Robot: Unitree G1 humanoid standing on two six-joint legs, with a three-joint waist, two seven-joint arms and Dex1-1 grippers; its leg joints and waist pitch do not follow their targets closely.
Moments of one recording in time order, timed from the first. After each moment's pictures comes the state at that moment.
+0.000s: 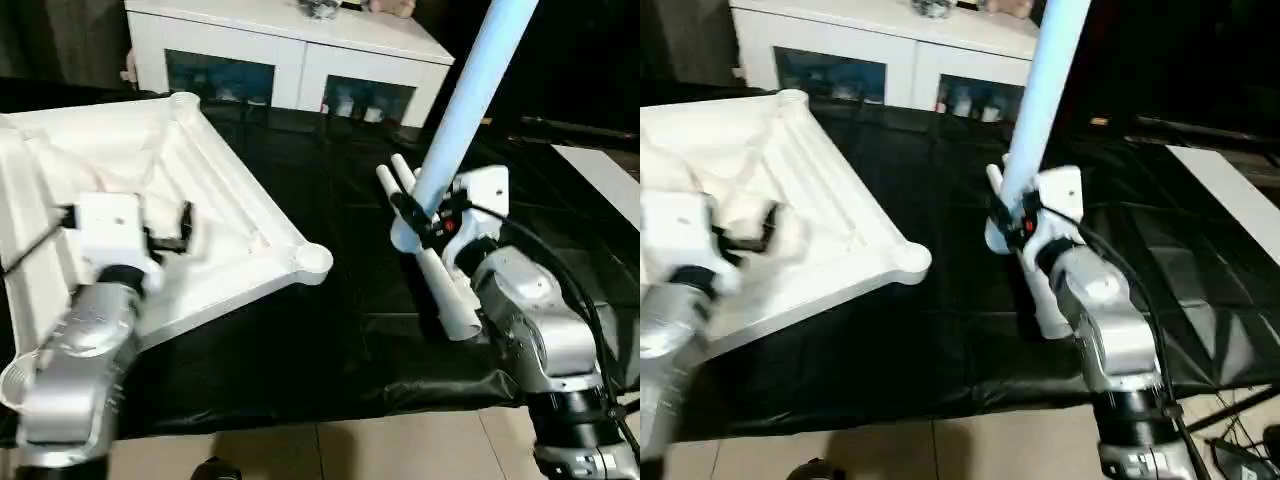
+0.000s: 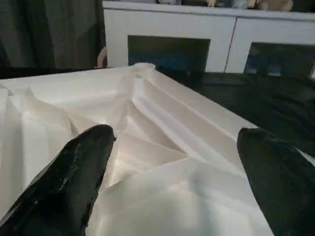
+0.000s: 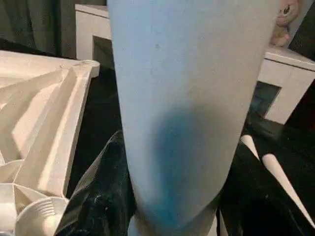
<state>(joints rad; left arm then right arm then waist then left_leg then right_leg) -0.14 0.35 0.17 -0.33 -0.19 0.53 -0.02 -0.39 -0.22 0.00 -0.01 0.23 0.36 0.30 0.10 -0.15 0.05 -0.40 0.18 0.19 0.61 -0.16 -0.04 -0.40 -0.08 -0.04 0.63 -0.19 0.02</state>
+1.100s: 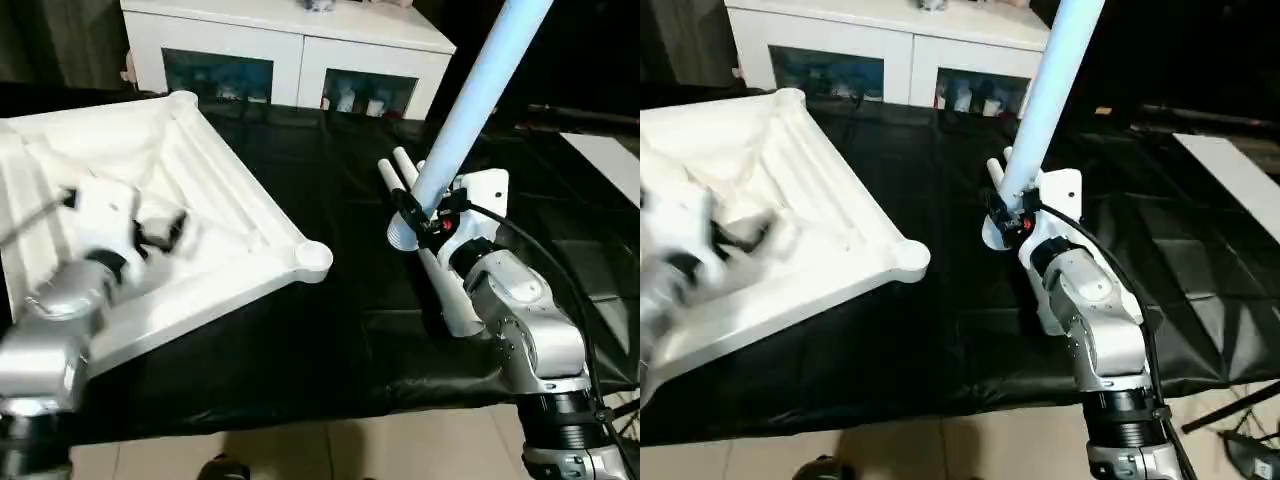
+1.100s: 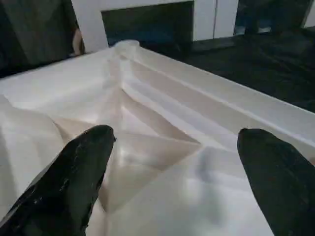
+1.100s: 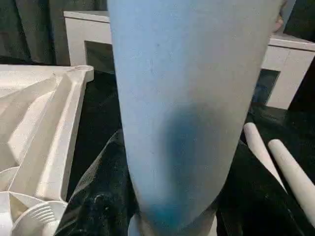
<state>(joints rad) -0.28 0.51 0.18 -0.08 -0.19 0.53 -0.23 -0.37 -0.18 -0.01 0.00 0.23 0.34 0.27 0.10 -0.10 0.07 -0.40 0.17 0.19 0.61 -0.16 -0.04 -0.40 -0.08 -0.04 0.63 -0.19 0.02</state>
